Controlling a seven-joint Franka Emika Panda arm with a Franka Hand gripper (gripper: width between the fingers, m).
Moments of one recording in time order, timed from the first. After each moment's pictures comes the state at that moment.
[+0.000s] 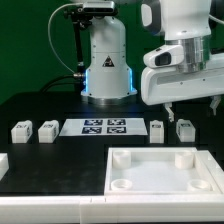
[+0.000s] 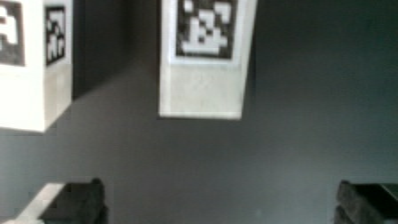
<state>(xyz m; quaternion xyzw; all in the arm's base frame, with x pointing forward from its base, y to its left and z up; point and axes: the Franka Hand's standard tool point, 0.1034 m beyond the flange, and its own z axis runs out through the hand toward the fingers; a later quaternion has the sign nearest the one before) 0.411 0.165 0.053 -1.00 -0.03 -0.01 0.06</state>
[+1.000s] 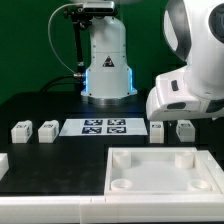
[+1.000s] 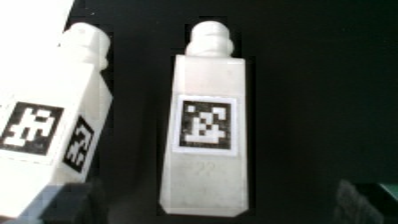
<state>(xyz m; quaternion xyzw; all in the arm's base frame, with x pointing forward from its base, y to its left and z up) 0.399 0.167 0.031 -0.93 0.01 0.38 0.01</state>
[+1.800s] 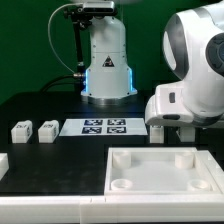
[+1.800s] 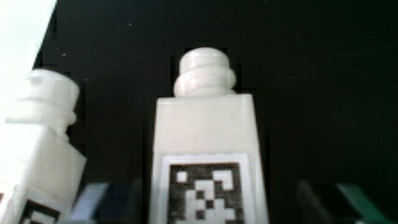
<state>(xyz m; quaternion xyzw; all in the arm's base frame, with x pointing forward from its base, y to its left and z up) 0.375 0.168 0.010 -0.91 0.04 0.41 0.00</state>
